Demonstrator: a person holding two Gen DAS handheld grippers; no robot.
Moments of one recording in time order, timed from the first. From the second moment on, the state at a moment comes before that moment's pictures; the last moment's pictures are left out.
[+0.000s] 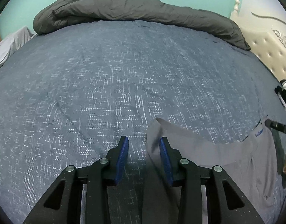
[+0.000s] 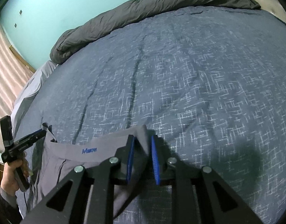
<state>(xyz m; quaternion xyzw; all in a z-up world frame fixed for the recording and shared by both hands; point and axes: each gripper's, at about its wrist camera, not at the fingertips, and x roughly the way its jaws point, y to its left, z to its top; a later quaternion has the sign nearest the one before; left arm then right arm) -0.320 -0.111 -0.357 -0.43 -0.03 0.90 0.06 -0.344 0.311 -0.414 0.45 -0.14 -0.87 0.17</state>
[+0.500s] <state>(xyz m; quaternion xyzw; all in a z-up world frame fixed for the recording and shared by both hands) -0.313 -0.111 -0.355 -0.41 -0.07 0.91 0.07 -0.337 0.311 -0.408 0.43 -0.14 -0.87 0.17</state>
